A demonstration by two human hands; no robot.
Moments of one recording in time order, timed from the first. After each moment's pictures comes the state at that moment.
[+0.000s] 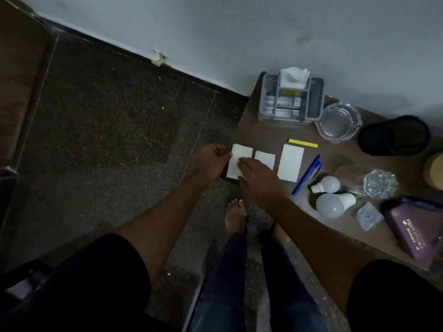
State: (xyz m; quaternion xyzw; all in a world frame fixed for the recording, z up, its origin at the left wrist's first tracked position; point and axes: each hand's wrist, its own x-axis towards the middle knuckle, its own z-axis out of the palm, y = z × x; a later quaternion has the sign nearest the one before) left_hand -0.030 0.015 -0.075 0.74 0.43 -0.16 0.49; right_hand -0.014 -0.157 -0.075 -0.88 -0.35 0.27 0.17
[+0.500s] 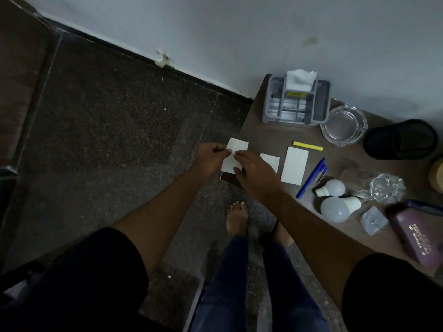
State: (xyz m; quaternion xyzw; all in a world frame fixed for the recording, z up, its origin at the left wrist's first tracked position) left_hand -0.022 0.036 -0.076 0.69 0.44 -0.19 0.55; right_hand 0.000 -0.129 -0.071 -0.88 -0.29 0.28 0.26
